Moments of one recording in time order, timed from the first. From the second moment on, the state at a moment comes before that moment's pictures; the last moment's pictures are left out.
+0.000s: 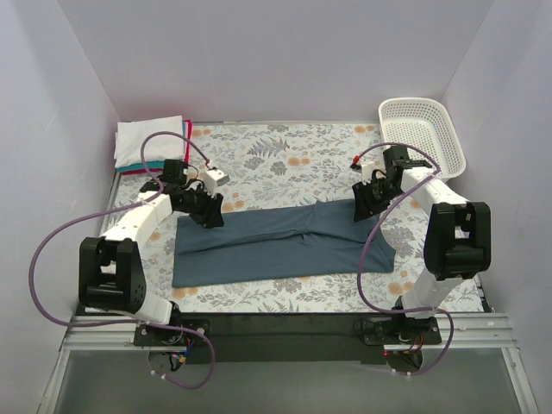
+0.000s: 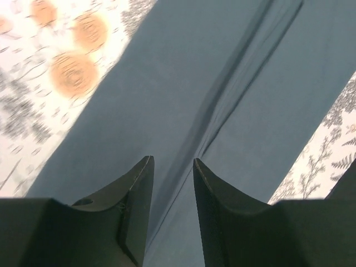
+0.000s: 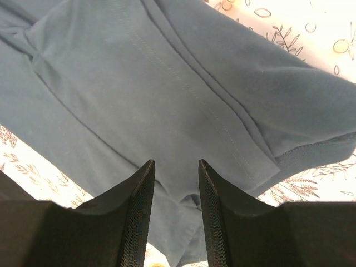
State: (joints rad) left arm -0.07 1.46 1.00 -0.66 0.63 0.55; right arm 0.08 1.68 1.18 -0.80 -0.52 -0.44
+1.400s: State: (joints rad) left arm -0.57 2.10 1.62 -0.36 0.59 0.02; right arm -0.13 1.74 1.18 -0.83 -0.58 -0.36
